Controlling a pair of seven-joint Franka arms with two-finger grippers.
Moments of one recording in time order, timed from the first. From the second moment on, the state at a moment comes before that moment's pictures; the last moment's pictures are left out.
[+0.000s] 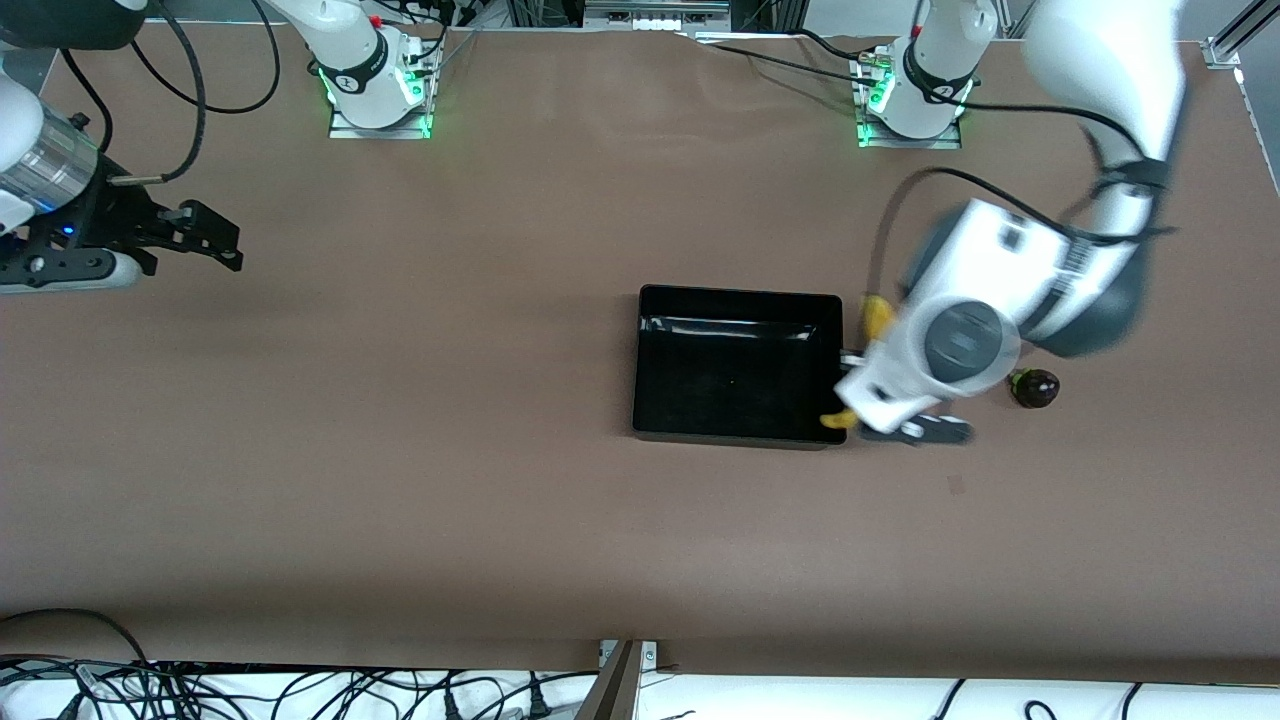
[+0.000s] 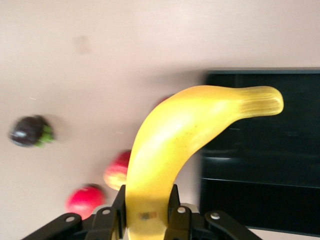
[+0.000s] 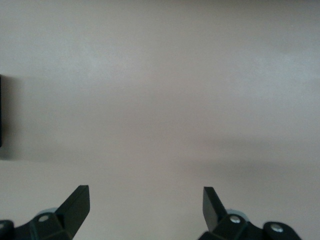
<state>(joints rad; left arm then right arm) -0.01 0.61 -0.35 -1.32 0.28 1.56 -0.32 0.08 0.04 0.03 -1.62 0.01 1.66 0.03</state>
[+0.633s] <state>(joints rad) 0.25 0.79 -0.33 -1.47 0.38 1.88 0.06 0.32 0.21 0.05 -1.63 0.05 1.73 0.16</state>
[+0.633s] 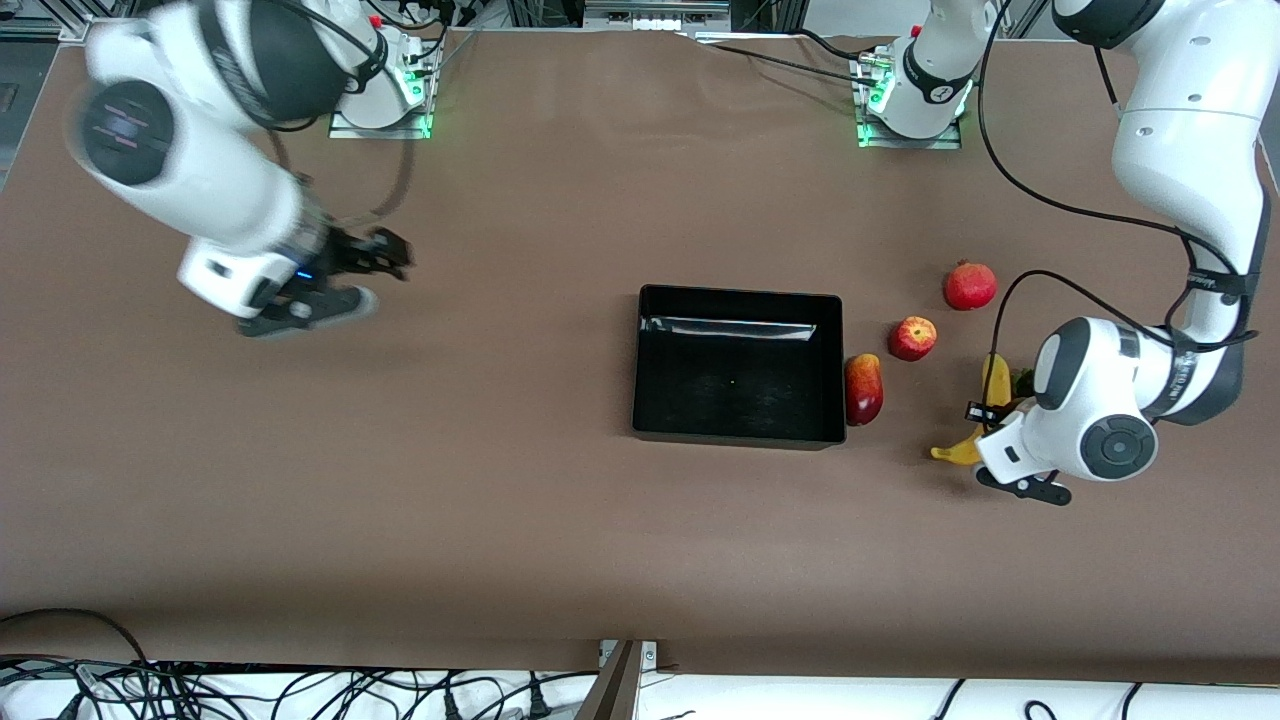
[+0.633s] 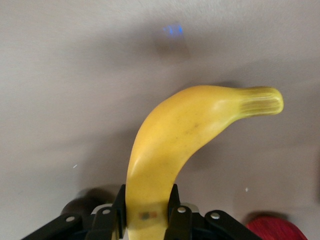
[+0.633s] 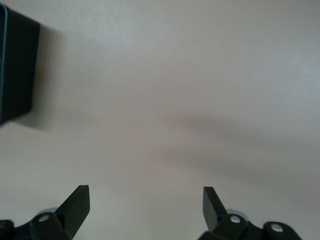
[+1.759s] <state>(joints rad) 0.23 0.47 -0.45 -1.40 0.35 1.60 0.06 0.75 0.68 0.05 -1.55 0.08 2.31 0.77</state>
